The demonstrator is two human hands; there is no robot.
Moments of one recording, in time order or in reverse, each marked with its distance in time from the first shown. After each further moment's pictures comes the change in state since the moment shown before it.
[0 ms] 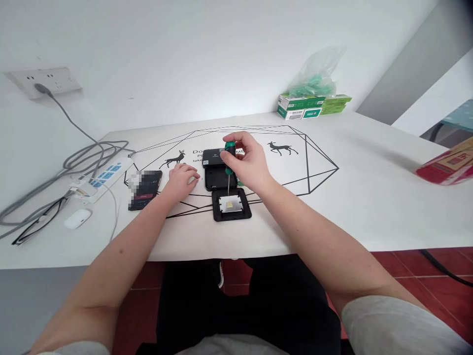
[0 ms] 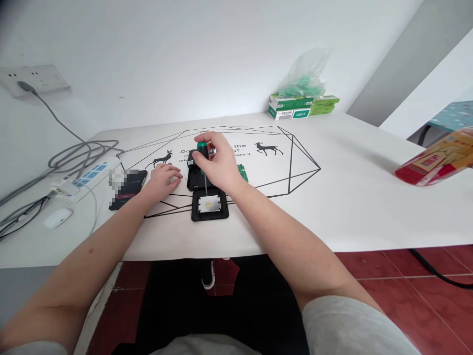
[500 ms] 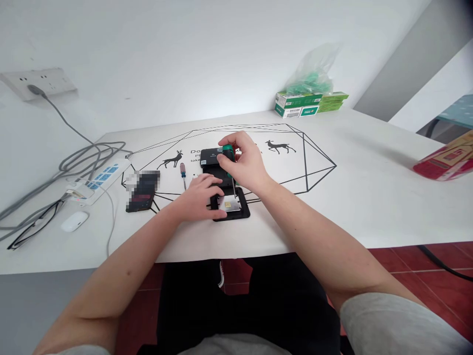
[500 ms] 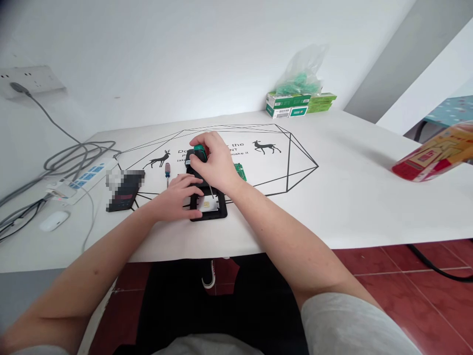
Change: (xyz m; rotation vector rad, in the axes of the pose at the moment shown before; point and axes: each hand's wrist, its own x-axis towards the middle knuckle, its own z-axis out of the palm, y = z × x) left_hand -0.023 0.067 -0.009 -0.135 -0.251 0.338; right_hand -0.001 -0.003 -0.003 -0.145 -0.023 -0.109
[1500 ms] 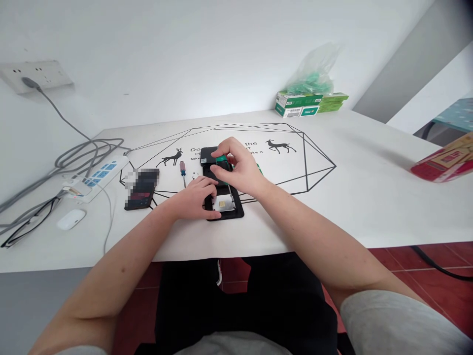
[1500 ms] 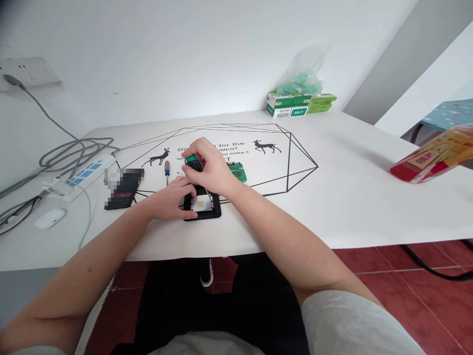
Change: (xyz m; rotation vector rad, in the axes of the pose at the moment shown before) left_hand -0.002 0.000 -0.007 -0.070 -0.134 -0.046; right_hand -0.008 0.003 0.006 0.149 -0.176 -0.068
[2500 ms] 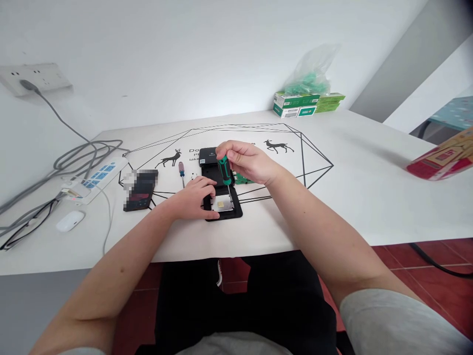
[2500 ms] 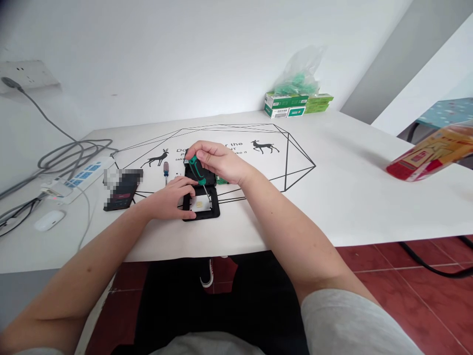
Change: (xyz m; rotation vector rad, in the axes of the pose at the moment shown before) left_hand -0.002 -0.001 -0.001 0.012 -0.010 -0.004; right_hand 0.013 0.017 -0.037 0.608 -0.355 0.293
